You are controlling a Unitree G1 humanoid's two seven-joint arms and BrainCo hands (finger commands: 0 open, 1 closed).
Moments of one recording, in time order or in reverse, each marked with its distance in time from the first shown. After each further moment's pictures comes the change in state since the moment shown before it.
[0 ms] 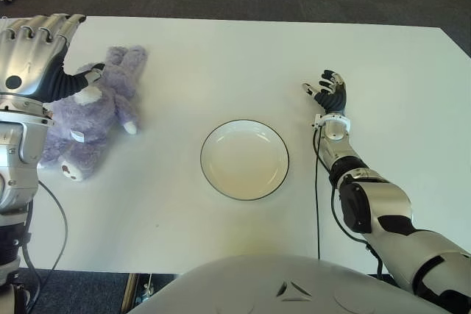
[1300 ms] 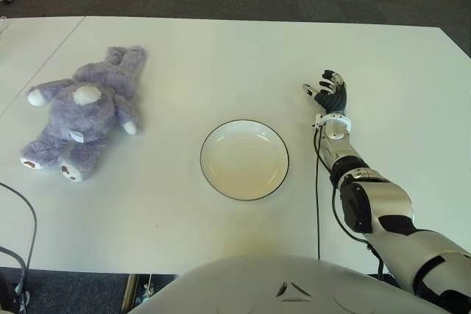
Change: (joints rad) left arm -0.120 0.070 0.341 0.591 -0.484 -0.225 -0.026; right arm -0.011 -0.011 0.012 -0.004 -0.002 0.010 -0.005
